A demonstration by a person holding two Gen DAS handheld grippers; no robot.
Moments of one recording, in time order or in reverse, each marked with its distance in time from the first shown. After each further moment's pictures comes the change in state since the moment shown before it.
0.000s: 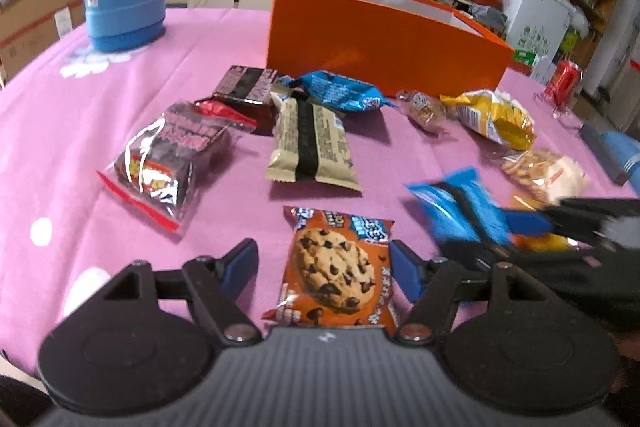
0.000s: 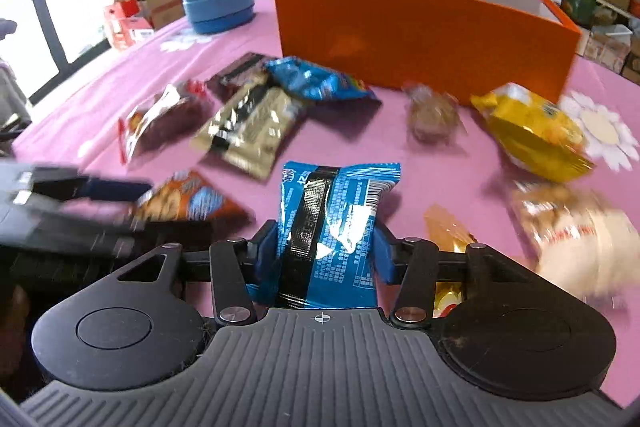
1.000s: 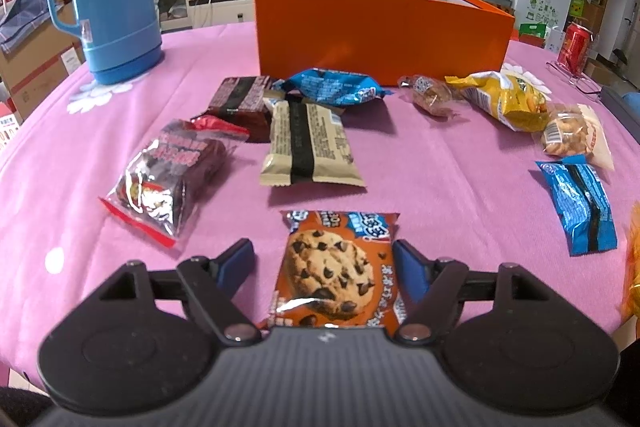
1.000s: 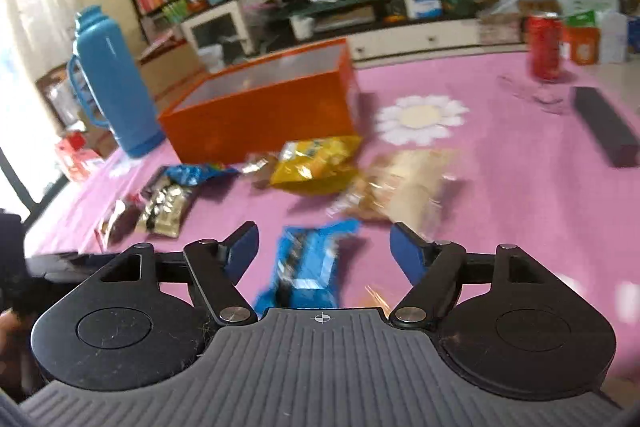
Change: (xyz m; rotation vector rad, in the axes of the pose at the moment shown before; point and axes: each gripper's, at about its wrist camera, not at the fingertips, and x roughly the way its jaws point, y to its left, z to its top) left arm 0.013 -0.016 -0.002 0.109 -0.012 0.097; right arm -0.141 -0.112 -0.054 0.347 -0.206 -0.117
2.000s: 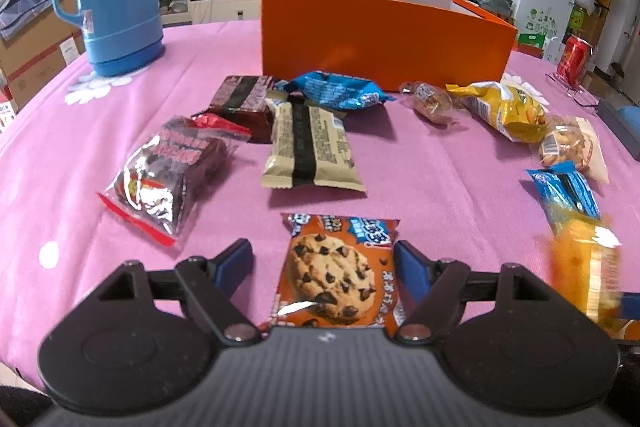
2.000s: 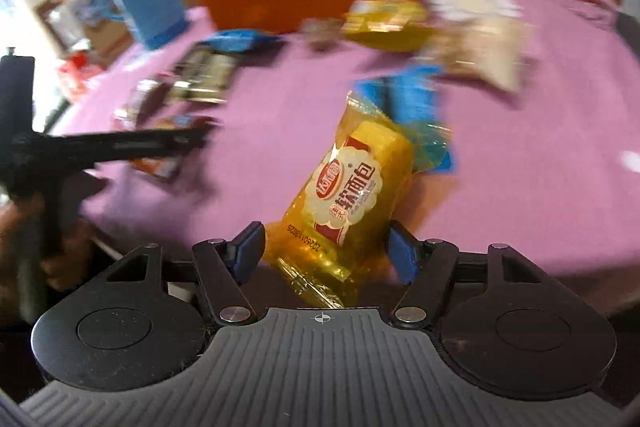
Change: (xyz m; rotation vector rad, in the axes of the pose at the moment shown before) left arm -0.002 0.007 0.001 -0.046 -0.004 -0.023; right arm 0.040 0.075 -0.061 -0.037 0.239 0.057
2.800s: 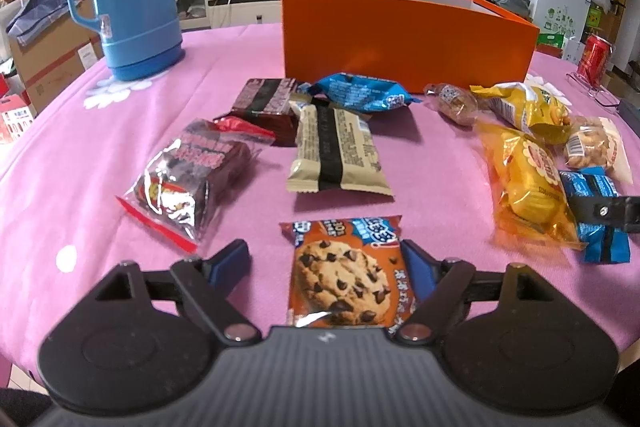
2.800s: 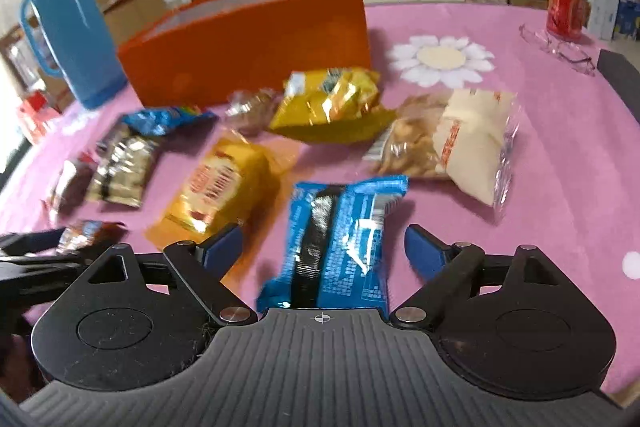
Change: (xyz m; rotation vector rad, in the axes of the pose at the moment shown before) left arm 0.004 0.001 -0.001 0.014 -0.015 0.071; right arm 0.048 -0.035 0.064 0.044 -0.092 -0.152
